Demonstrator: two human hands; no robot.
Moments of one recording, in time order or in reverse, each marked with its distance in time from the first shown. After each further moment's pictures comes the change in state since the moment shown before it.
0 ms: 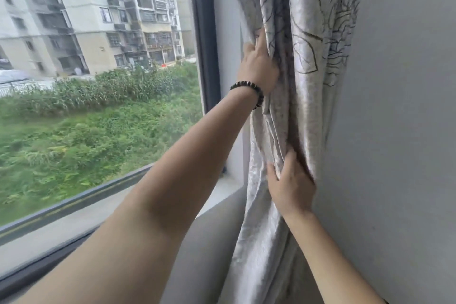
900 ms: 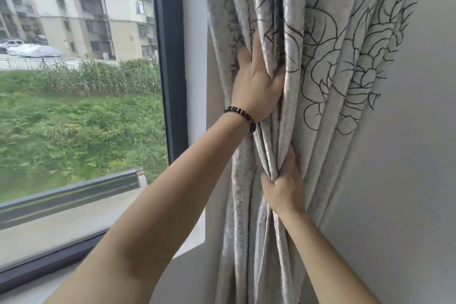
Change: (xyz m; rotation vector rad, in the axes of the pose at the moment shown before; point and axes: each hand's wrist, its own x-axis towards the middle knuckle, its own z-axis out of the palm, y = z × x) left_hand 0.133 -0.041 0.132 -0.121 0.308 0.076; right_hand 0.196 0.123 0.133 0.244 -0.117 -0.102
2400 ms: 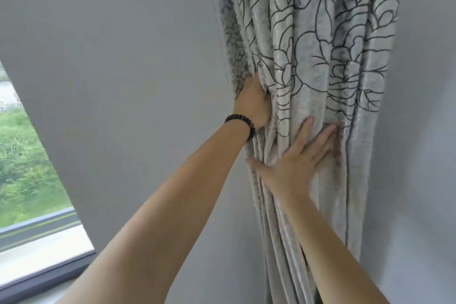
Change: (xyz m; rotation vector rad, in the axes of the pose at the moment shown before) left_hand 0.104 -0.023 0.300 0.052 -0.218 -0.087; right_hand 0.189 0.181 -0.061 -0.089 0.059 0.056
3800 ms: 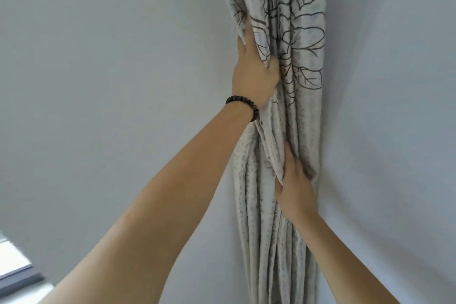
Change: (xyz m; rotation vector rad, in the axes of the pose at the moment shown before) left_hand 0.031 0.083 0.071 -0.060 0.243 0.040; right_hand 0.021 0.155 0.016 0.041 -0.328 -0.142
